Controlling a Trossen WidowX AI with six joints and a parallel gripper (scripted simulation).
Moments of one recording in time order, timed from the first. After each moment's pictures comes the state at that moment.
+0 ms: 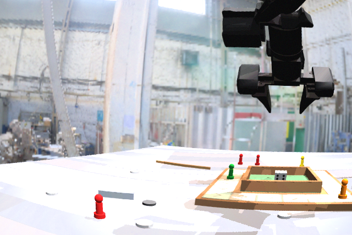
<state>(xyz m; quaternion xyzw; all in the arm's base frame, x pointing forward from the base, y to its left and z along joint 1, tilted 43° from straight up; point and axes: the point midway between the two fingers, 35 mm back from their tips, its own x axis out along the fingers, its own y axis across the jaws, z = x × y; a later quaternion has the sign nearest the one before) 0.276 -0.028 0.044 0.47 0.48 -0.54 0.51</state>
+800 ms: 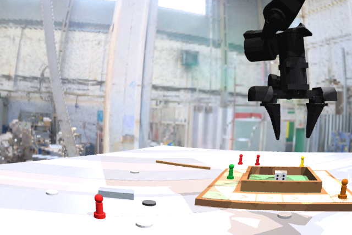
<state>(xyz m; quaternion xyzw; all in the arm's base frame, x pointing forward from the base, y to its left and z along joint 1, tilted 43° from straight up) 0.257 -0.002 0.013 0.58 0.69 -0.23 0.37</state>
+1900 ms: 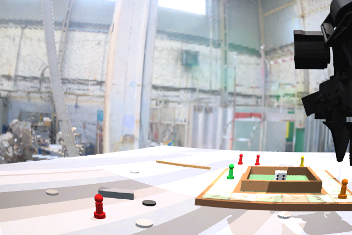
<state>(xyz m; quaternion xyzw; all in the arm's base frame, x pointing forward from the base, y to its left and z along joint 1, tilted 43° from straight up) 0.163 0.086 0.050 0.18 0.63 0.34 0.68</state>
